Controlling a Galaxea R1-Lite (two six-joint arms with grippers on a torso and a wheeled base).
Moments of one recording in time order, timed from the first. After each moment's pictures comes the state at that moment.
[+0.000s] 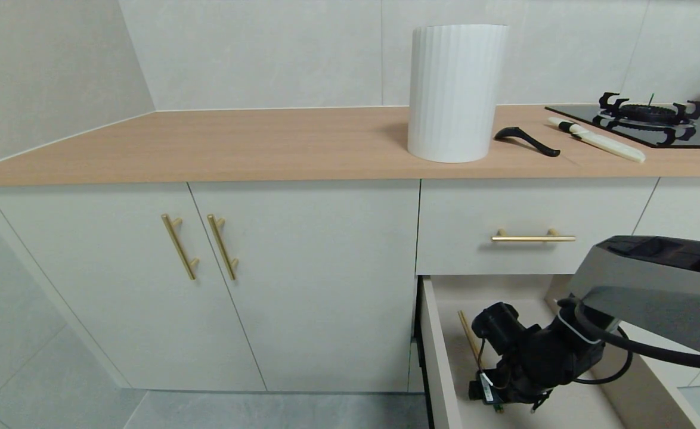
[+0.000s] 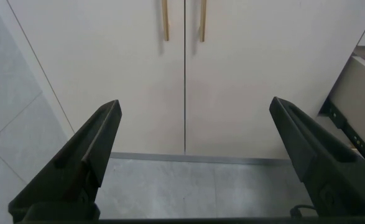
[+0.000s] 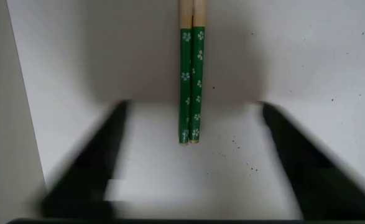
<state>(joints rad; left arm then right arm) 0.00 0.00 0.00 0.00 0.05 -0.01 0.46 2.34 -0.91 -0.19 -0.17 0.37</state>
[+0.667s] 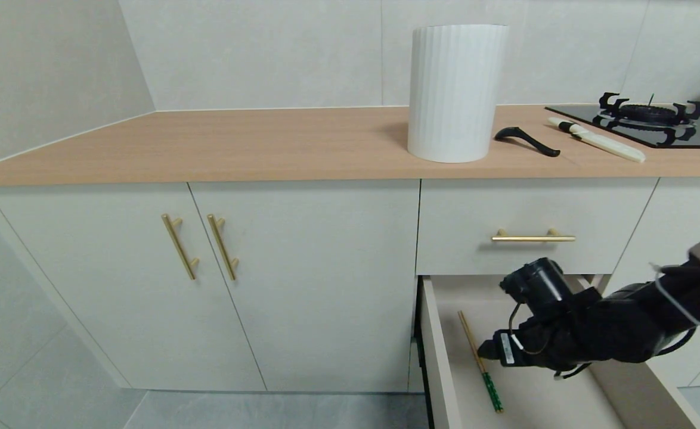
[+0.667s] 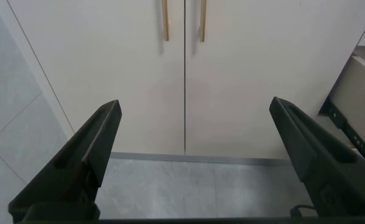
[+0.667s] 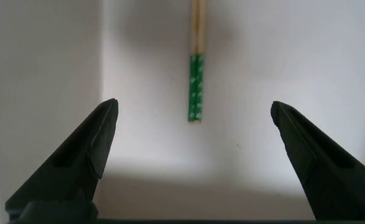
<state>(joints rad) 0.00 0.00 0.00 0.00 0.05 -0.01 0.42 1.98 -0.85 -0.13 -0.14 0.35</state>
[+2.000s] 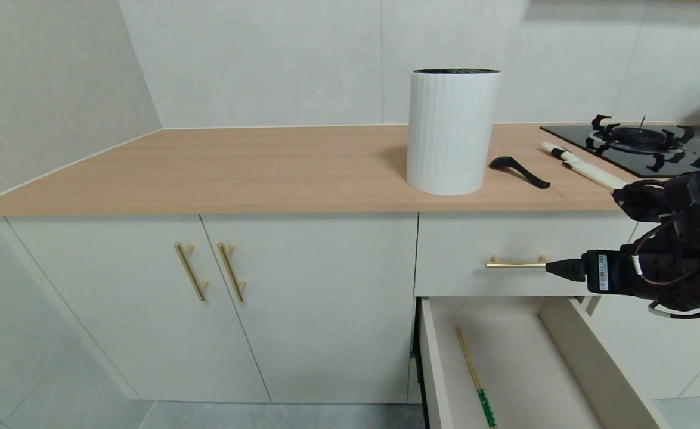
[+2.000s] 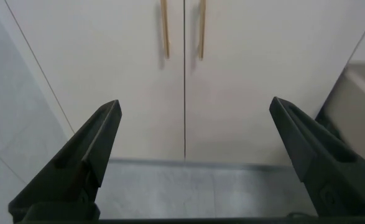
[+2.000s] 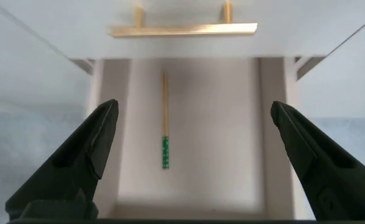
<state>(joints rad) 0.00 0.00 0.00 0.00 0.05 -0.01 0.25 1.53 -0.85 -0.09 -0.14 0.20</state>
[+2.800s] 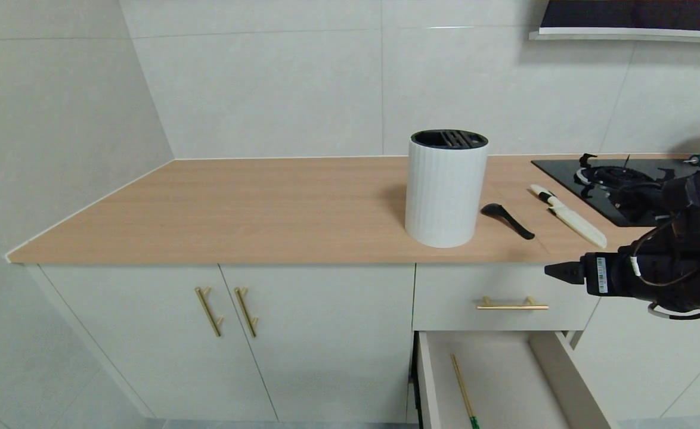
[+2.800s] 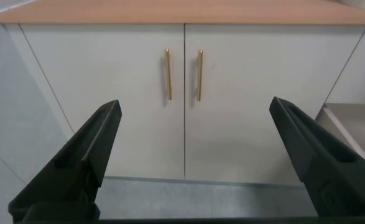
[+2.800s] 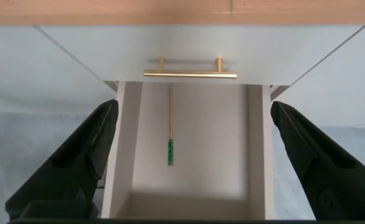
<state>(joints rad) 0.00 0.00 0.00 0.00 0.05 -0.01 0.25 1.53 -0.84 -0.09 -0.14 0.17</state>
